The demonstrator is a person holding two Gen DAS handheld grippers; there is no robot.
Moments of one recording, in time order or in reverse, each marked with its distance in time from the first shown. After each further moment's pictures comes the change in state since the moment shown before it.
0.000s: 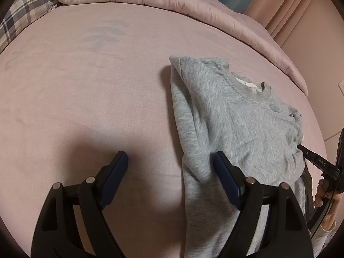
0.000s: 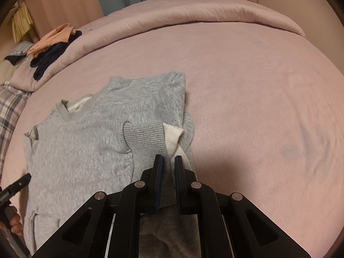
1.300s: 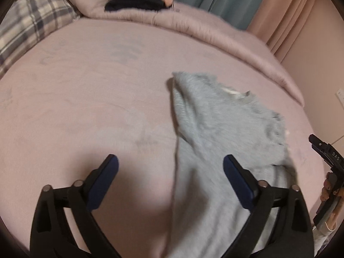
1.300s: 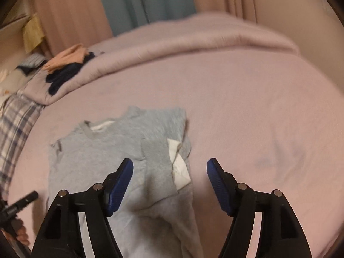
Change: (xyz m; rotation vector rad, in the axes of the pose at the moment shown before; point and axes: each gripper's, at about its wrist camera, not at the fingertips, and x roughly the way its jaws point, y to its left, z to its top) left arm -0.099 -0.014 -0.055 -0.051 -0.133 0.029; right arm -0.084 0.000 0.002 -0.038 -0.155 0.035
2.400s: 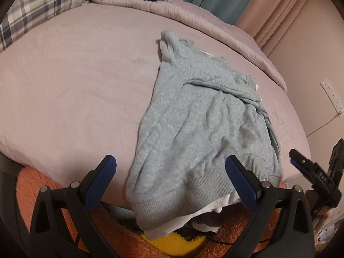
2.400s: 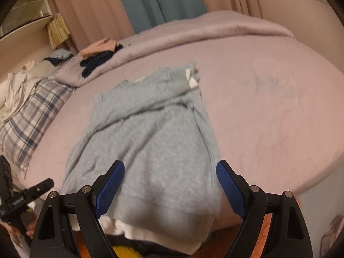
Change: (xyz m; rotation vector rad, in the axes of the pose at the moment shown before) left arm -0.064 -0.020 -0.142 -0.035 0.050 -0.065; right arm -0.094 -0.011 -0.145 0.032 0.026 0.143
